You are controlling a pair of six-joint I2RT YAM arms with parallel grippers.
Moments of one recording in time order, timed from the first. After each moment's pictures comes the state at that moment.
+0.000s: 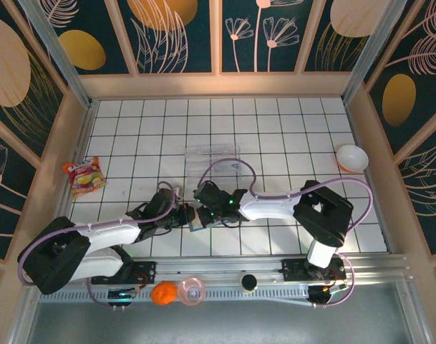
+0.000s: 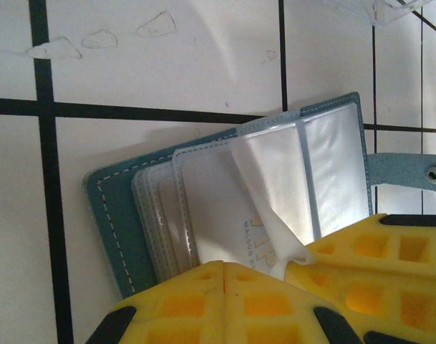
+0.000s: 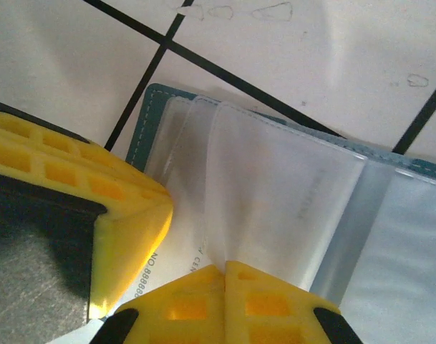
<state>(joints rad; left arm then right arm) -0.73 1.24 0.28 0.18 0.20 -0.93 1.13 1.73 0.96 -0.25 0.03 0.55</state>
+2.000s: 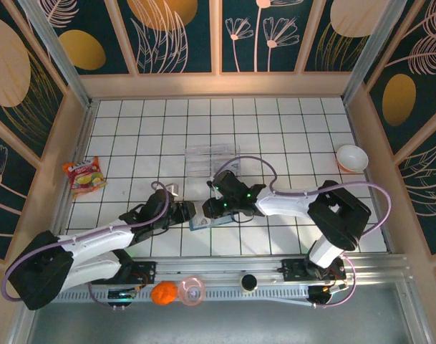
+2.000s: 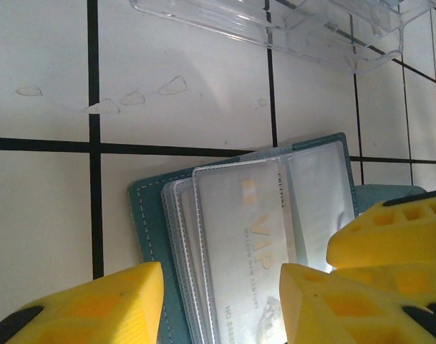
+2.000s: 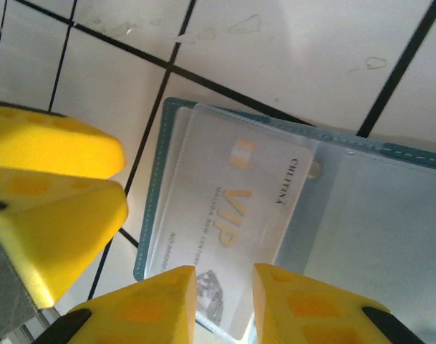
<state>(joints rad) -0.75 1.09 0.28 0.07 0.07 -0.93 0.98 1.62 0.82 -0.11 -0.25 0.65</state>
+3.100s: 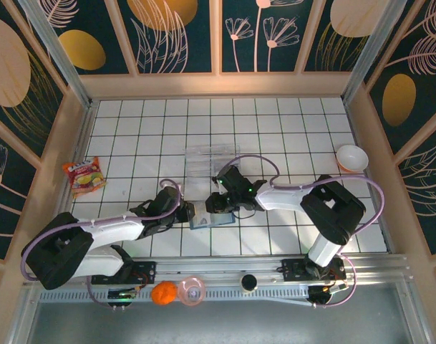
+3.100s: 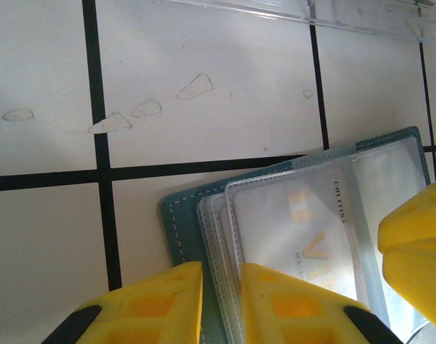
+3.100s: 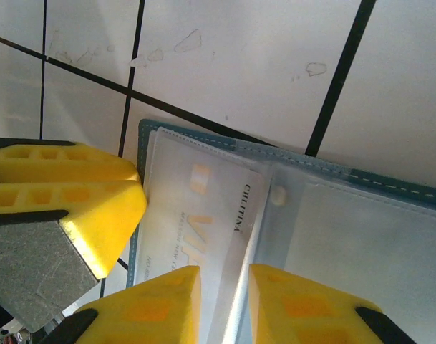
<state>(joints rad) -0.75 1.28 0.34 0.11 0.04 -0.82 0.89 1.68 0.82 -0.07 -0.34 0.73</state>
